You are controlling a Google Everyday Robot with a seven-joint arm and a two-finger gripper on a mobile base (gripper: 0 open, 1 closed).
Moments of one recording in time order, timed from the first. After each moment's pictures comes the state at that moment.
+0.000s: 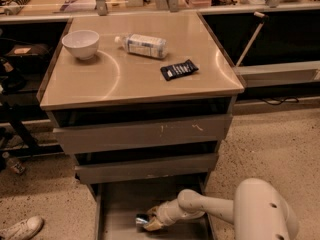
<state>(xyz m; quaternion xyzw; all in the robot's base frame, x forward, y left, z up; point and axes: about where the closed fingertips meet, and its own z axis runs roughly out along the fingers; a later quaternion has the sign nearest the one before) 0.482 0.053 0.148 -0.57 0.71 0.33 0.25</state>
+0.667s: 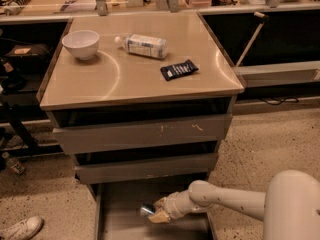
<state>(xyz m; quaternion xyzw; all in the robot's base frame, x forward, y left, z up) 0.478 0.022 0.259 -0.50 0.76 0.34 0.24</state>
